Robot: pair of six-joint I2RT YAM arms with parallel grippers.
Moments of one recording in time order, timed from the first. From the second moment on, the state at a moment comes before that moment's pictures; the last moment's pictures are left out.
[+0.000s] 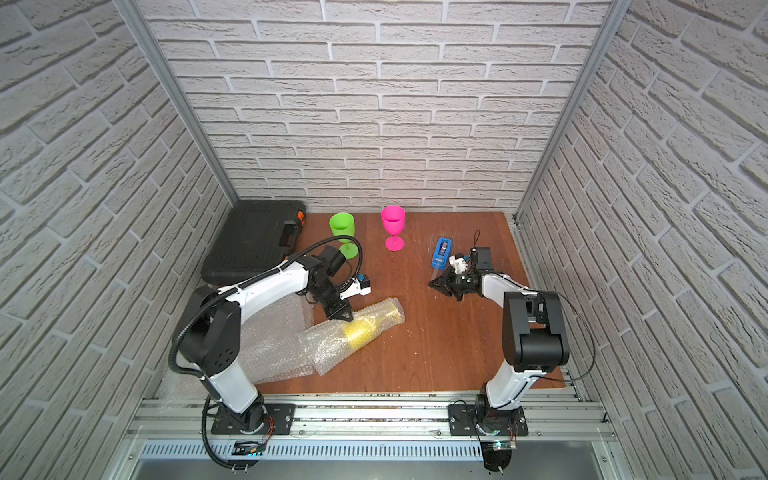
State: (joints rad) left arm -0.56 1.74 1.26 -0.98 0.48 0.51; right arm -0.07 1.72 0.94 -0.30 -0.81 0.60
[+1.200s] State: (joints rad) left arm -0.56 1.75 1.26 -0.98 0.48 0.50; right arm -0.16 1.70 0.99 -0.27 -0.74 0.50
